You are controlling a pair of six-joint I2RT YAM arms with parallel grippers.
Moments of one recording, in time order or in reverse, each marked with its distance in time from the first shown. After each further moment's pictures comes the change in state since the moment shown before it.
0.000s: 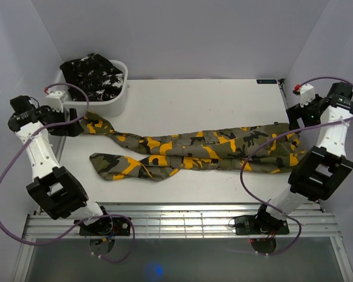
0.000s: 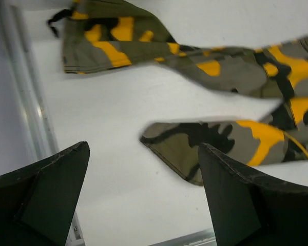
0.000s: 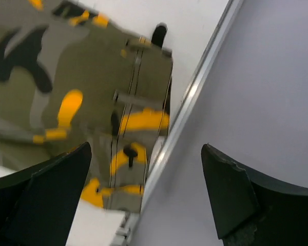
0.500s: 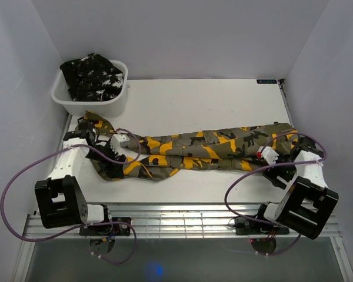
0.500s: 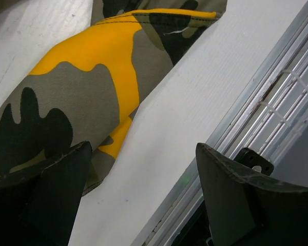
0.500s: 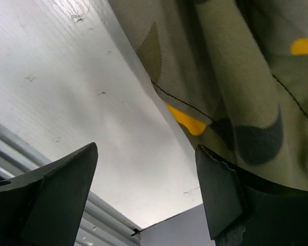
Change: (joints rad) left arm -0.459 -0.196 -0.580 -0.190 0.040 0.499; right arm -0.016 -0.459 -0.839 -0.055 0.116 -0.679
